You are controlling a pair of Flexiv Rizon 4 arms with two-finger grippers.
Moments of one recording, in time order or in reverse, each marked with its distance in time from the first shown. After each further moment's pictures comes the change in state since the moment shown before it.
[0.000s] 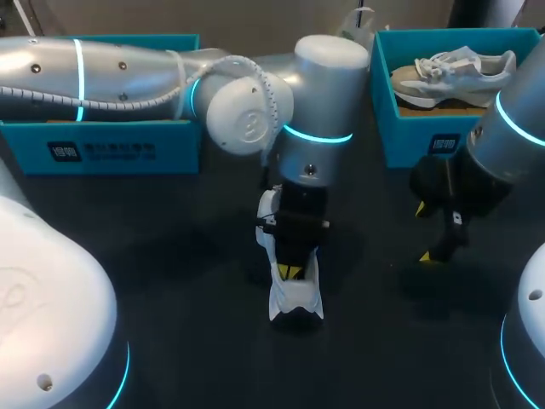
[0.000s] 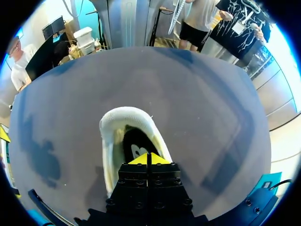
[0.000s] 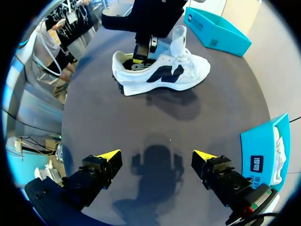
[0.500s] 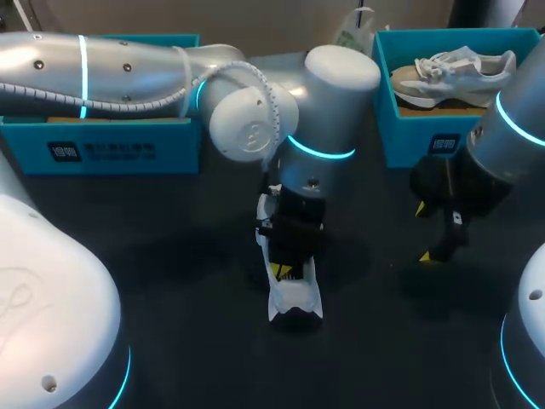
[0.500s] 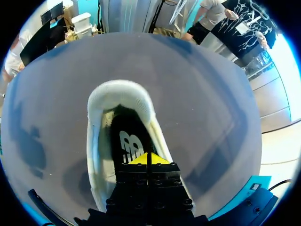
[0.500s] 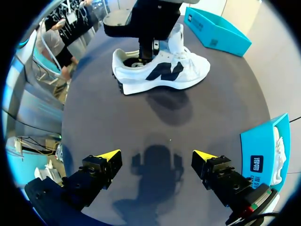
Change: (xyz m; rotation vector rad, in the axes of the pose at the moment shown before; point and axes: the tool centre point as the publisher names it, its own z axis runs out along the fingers) left arm 0.019 0.017 0.014 -0.104 0.088 -0.071; right arm 0.000 0.000 0.000 0.000 0.000 0.000
